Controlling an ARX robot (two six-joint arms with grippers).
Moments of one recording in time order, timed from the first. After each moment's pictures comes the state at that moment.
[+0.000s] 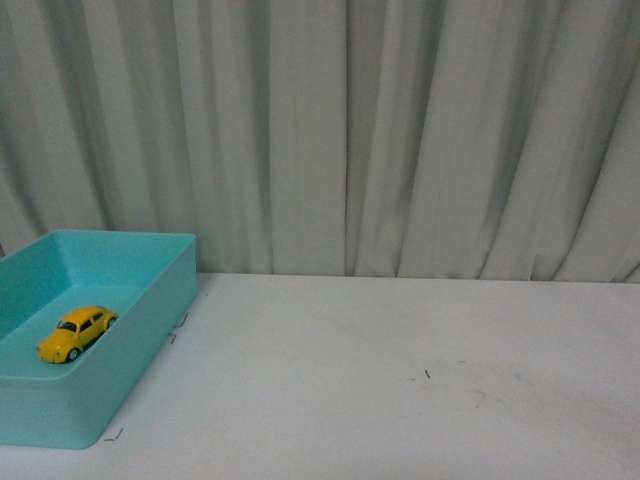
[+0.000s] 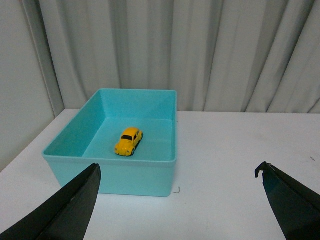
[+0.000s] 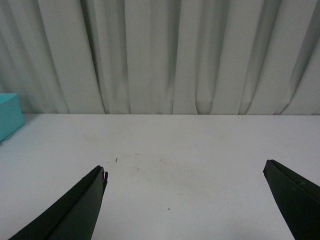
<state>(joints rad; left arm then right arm) 0.00 0.01 0.01 0.00 0.00 0.00 0.00 0.00 0.01 0.00 0.00 -0.01</state>
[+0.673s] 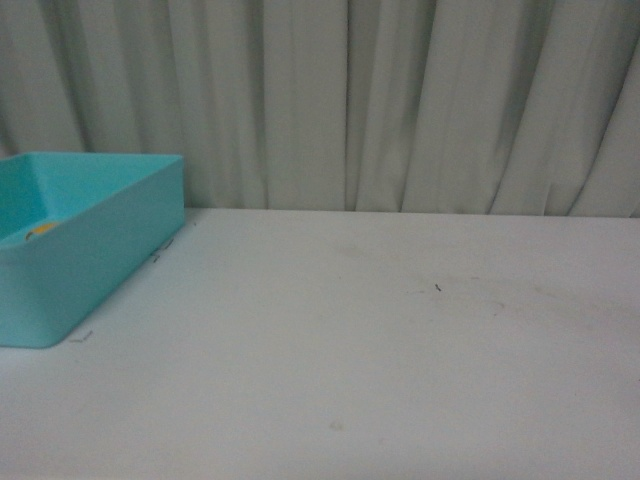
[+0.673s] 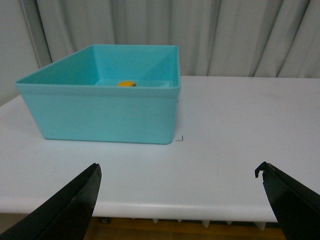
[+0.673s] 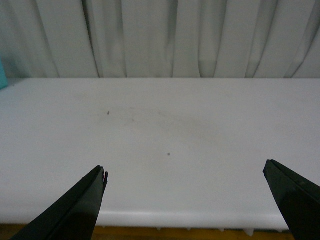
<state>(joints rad) 0.00 0.01 0.01 0.00 0.00 0.00 0.00 0.00 0.01 0.00 0.00 -0.01</state>
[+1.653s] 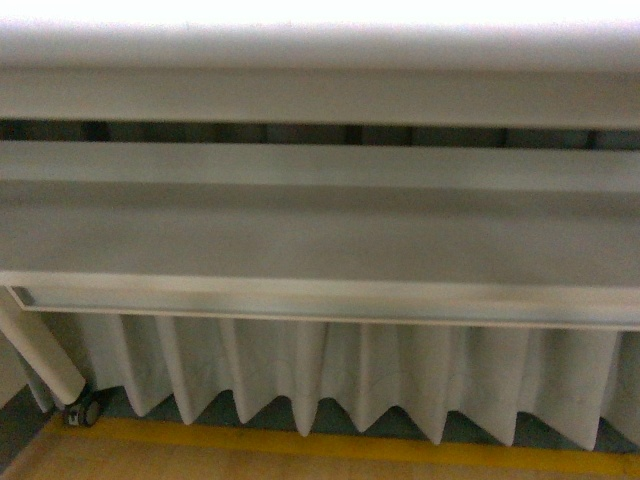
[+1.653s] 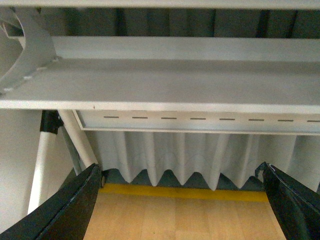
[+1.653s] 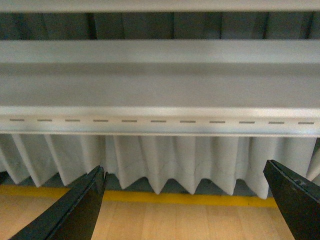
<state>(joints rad) 0.00 0.01 0.01 0.00 0.00 0.00 0.00 0.00 0.01 0.00 0.00 -0.01</state>
